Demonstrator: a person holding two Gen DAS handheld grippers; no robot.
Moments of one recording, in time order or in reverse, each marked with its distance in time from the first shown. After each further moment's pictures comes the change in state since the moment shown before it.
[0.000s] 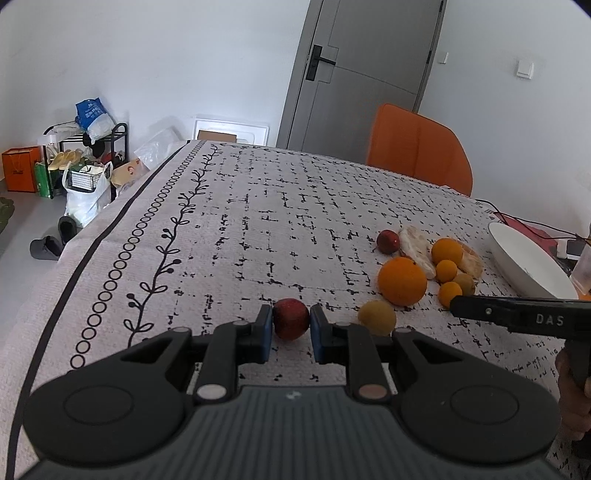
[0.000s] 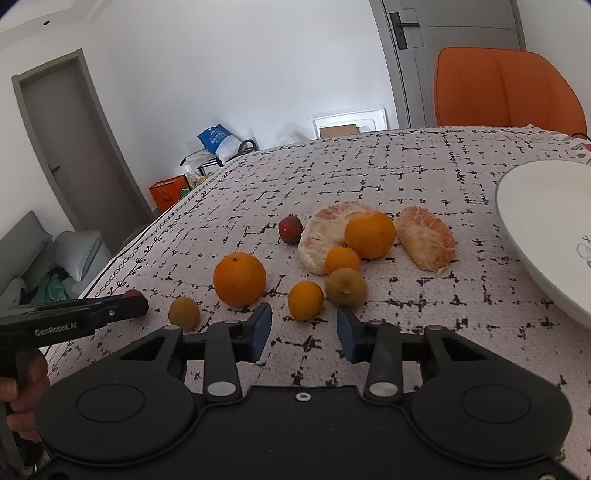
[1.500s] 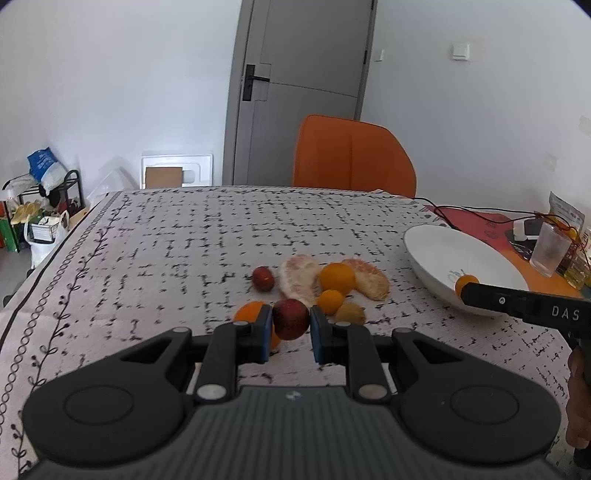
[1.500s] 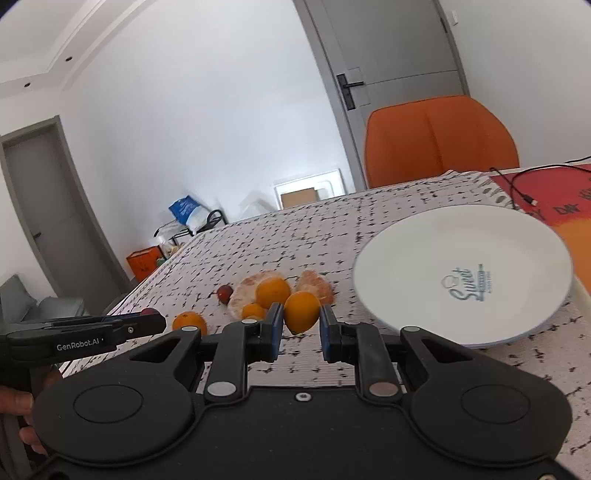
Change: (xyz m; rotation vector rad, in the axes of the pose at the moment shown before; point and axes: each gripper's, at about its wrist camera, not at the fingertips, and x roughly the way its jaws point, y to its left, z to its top) left arm 0.001 -0.111 0.019 0.157 -0.060 -0.086; right arm -0.094 -0.066 -0.007 0.091 -0.217 -0.083
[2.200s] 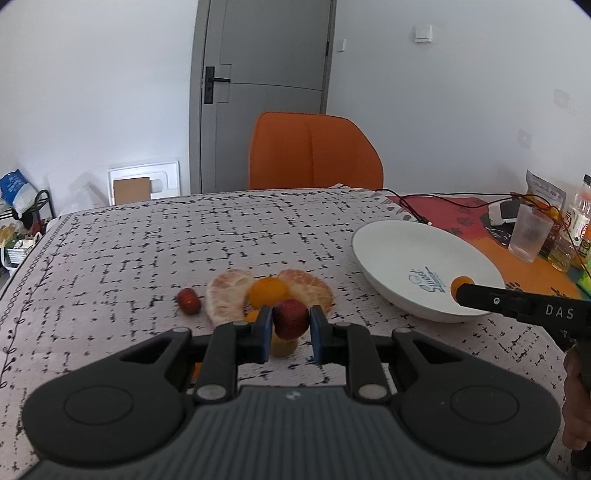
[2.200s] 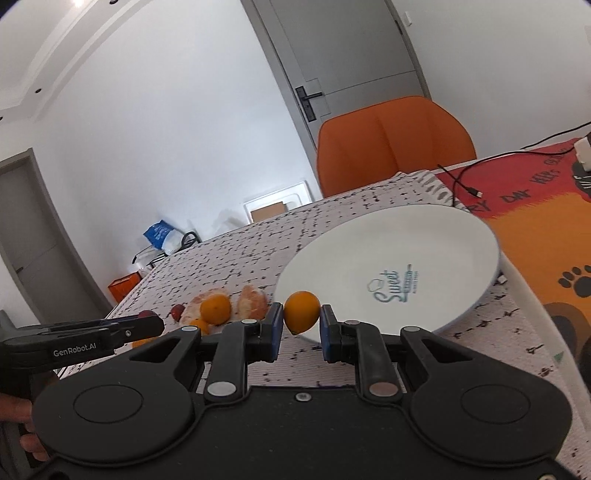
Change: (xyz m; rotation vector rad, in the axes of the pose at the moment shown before) left arm 0.029 -0.053 0.010 0.084 0.008 -0.060; right arm -0.020 -0.053 -0.003 0.091 -0.048 -0.064
